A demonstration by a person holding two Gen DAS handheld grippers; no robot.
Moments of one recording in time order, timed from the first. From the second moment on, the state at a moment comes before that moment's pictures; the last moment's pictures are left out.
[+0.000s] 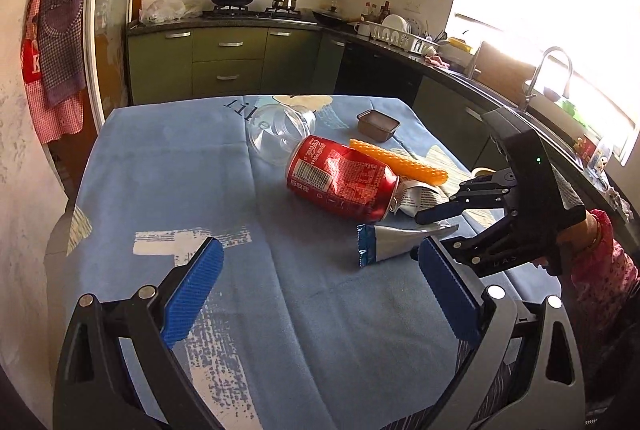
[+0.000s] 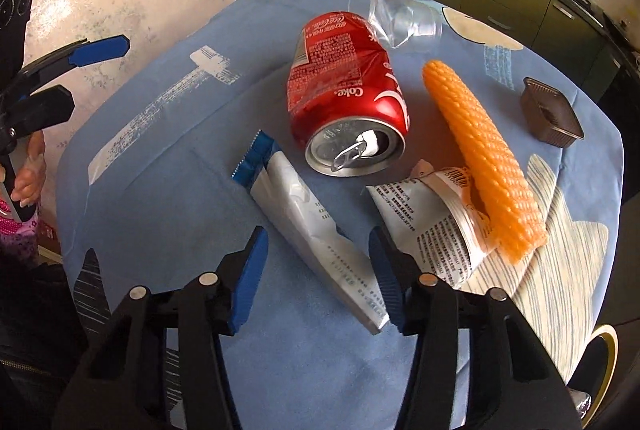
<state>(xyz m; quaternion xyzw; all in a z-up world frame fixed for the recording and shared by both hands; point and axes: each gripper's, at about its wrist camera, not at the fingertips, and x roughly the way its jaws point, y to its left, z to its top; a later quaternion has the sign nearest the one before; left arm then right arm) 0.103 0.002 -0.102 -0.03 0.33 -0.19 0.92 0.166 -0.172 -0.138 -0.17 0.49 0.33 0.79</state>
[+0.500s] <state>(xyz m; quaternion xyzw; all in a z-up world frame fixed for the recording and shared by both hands) 0.104 0.001 -0.108 -0.04 0.34 -0.18 0.92 0.131 -0.178 -0.136 -0.13 0.49 0.36 0.78</state>
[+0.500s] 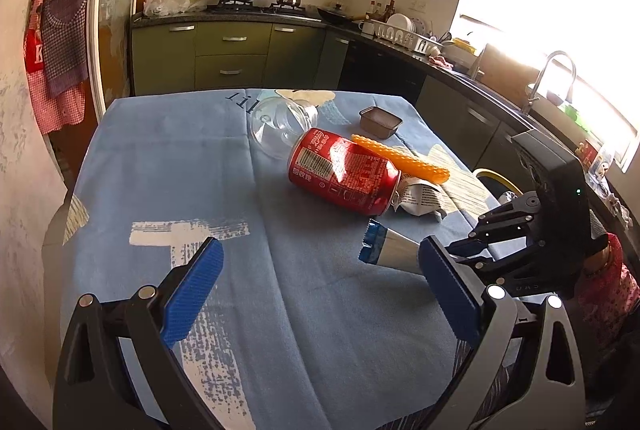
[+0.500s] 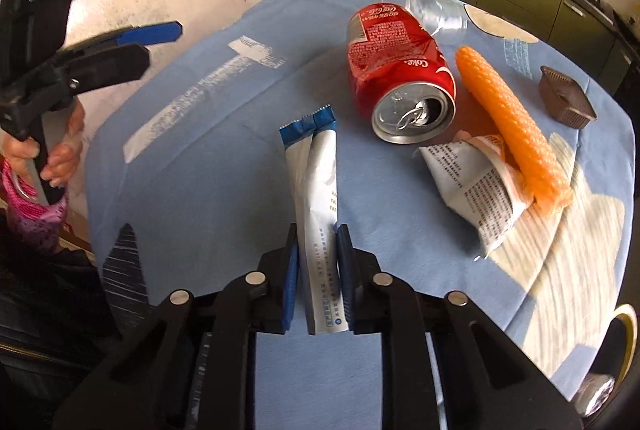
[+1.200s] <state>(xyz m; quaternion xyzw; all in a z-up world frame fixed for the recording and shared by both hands) 0.115 -0.039 -0.113 -0.03 0.37 -0.21 0.91 0.108 -0.489 -0.119 0.15 0.44 -0.07 0.88</state>
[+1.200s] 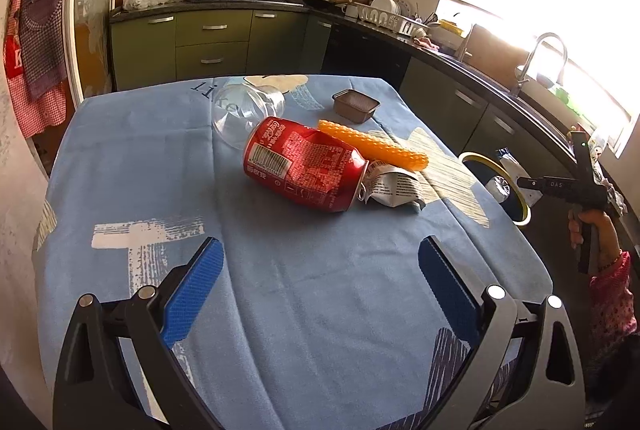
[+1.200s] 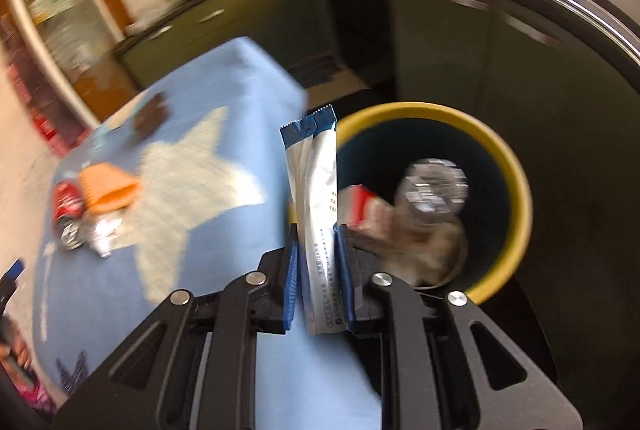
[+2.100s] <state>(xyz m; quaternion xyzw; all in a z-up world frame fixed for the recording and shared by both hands) 0.155 -0.103 -0.092 0.03 0.38 -0.29 0.88 0.111 -0.500 -0.126 0.17 0.40 -0.09 0.89</state>
